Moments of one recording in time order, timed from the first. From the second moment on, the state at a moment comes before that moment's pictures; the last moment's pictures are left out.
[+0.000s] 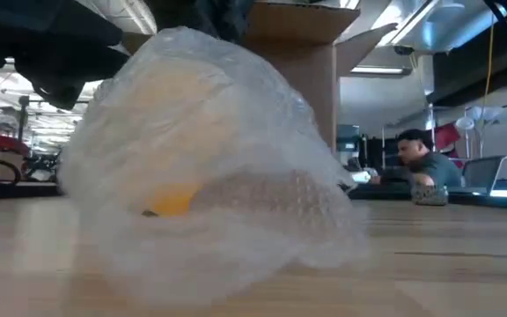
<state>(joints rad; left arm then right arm) -0.78 1.60 0.48 0.82 -0.84 -0.43 0.28 2.33 2.13 -0.87 0.00 0.60</state>
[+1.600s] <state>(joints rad) -0.68 1.59 0.49 0.75 -0.64 -0.47 0.41 2.15 2.15 -1.18 0.03 0.61</state>
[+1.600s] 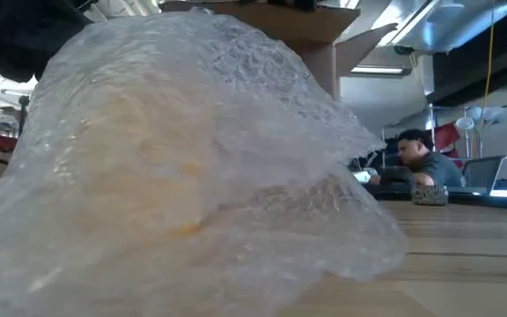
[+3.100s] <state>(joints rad) -0.63 1.53 0.49 0.78 -0.48 -0.44 0.58 1.53 0.81 -0.05 0.25 0.94</state>
